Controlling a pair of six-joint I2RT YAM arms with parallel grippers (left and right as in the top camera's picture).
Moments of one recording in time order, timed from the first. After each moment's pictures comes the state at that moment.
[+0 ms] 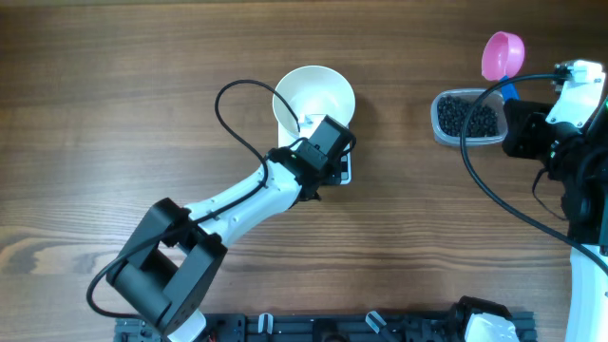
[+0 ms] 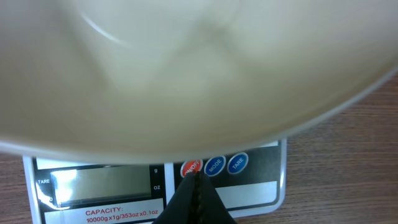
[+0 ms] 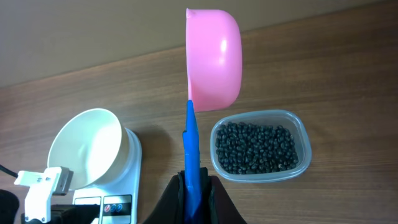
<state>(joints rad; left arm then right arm) -0.73 1.79 1.09 -0.40 -0.16 -0.67 -0.24 1.07 1.27 -0.85 -0.32 0.06</state>
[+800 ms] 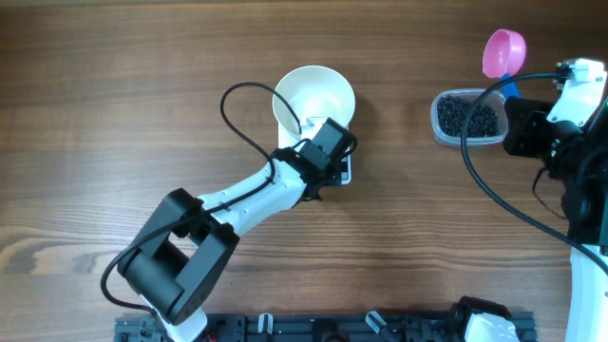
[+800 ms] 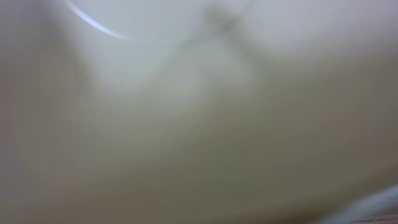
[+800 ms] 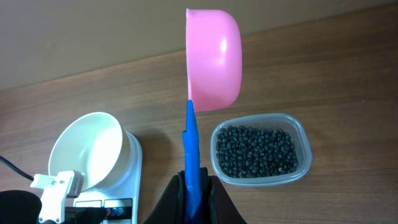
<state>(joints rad) -0.73 1.84 1.09 -0.37 -0.18 -0.67 -0.24 1.07 1.27 -0.84 -0.32 0.07</state>
